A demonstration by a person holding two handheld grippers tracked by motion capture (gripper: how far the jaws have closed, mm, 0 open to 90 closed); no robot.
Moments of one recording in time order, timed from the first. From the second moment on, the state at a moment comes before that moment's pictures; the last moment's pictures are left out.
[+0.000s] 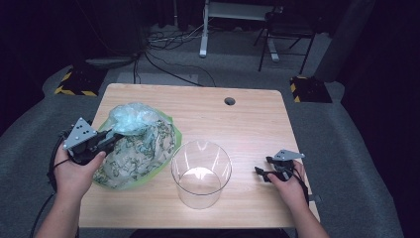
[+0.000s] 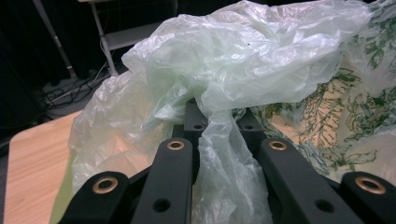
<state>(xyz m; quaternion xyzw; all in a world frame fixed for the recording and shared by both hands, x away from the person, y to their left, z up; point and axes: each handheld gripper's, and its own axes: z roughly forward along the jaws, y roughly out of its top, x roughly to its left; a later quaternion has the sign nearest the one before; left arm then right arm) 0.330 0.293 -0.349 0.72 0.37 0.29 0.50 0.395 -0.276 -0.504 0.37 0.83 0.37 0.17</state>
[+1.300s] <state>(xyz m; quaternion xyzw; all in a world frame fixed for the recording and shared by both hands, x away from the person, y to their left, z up) 0.299 0.198 -0.308 0.76 0.27 0.23 0.55 0.394 -0.275 -0.504 0.36 0.84 0.37 0.17</state>
